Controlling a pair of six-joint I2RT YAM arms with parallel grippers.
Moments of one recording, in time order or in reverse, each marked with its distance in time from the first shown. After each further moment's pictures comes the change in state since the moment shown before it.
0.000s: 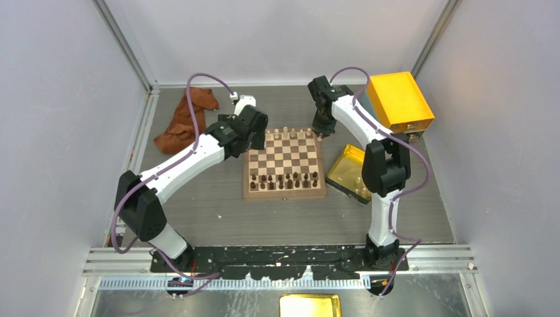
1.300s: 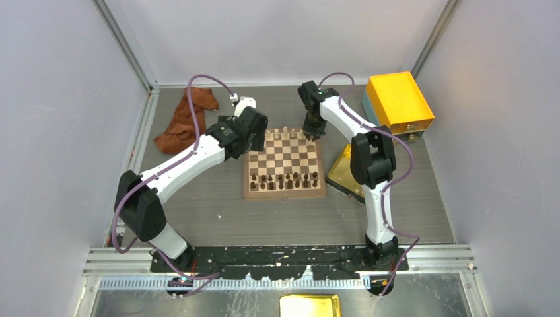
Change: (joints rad) left arm 0.000 -0.001 -0.018 0.004 0.000 0.000; right arm 0.041 0.167 0.088 0.020 -0.043 -0.007
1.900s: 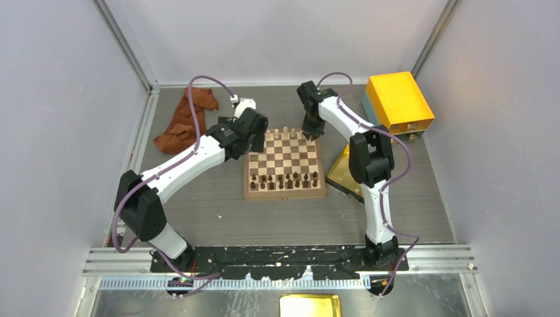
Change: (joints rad) left arm 0.000 0.000 -0.012 0.003 0.000 0.000; right arm 0.002 0.025 0.017 0.018 0.003 -0.012
